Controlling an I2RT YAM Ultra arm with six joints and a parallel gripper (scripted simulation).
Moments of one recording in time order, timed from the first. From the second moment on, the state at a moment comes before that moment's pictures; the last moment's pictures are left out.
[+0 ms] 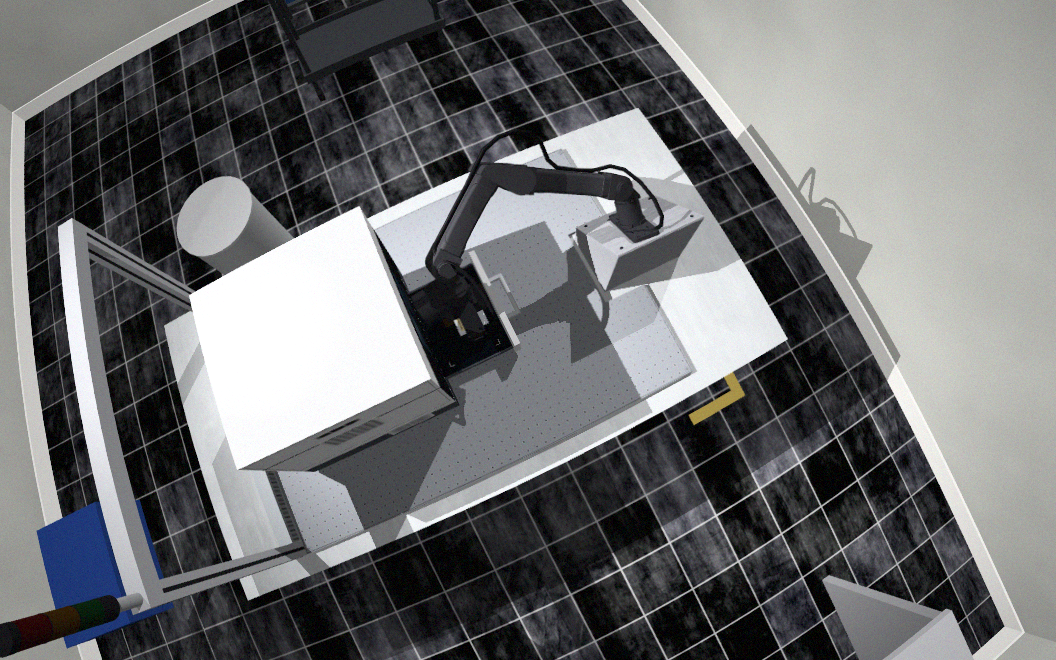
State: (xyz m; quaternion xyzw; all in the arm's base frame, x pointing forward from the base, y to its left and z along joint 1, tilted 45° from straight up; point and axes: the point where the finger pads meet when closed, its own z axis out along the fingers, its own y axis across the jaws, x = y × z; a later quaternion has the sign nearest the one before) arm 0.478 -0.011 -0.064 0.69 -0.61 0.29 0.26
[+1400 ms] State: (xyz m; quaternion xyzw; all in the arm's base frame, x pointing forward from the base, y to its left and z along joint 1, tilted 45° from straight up) arm 0.480 -0.010 -0.067 0.70 -0.61 0.29 0.26
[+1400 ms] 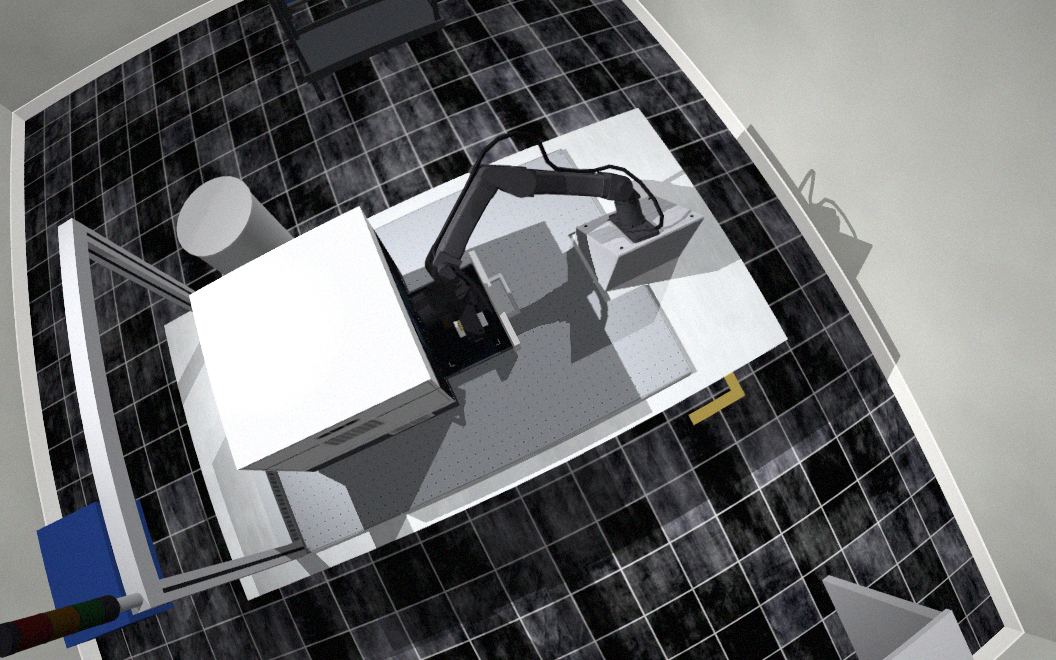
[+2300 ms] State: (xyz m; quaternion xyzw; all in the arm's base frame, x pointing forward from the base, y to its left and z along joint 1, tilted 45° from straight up) arm 0.482 -0.014 -0.072 0.70 -0.61 0.29 0.26
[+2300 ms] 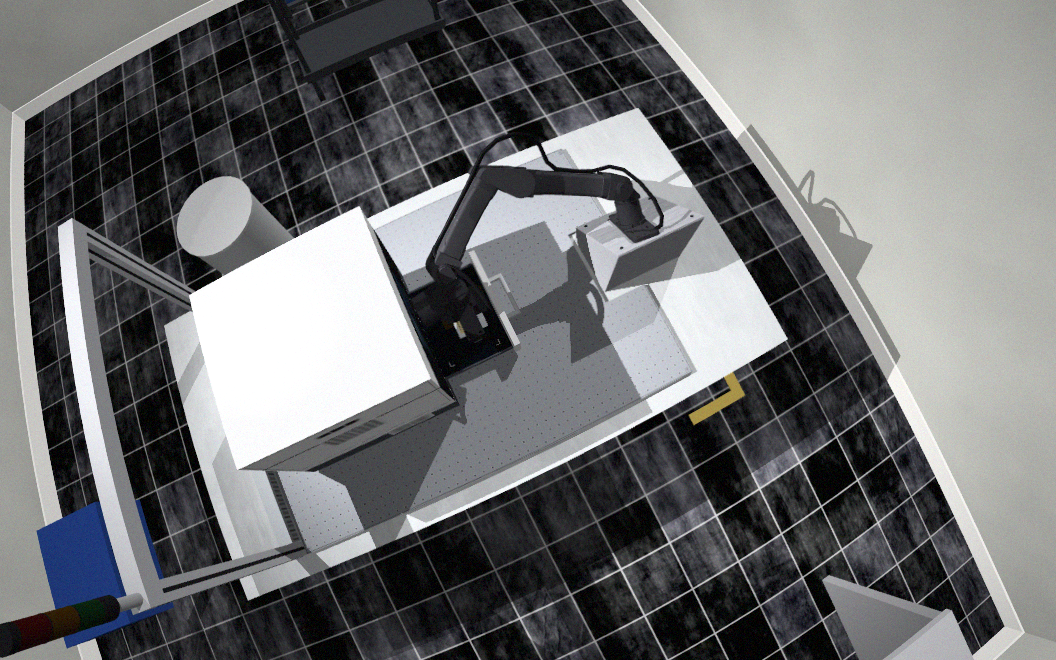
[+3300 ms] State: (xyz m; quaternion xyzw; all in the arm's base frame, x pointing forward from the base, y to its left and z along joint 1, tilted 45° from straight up) arm 0.483 -0.017 -0.074 0.70 -0.61 0.29 0.25
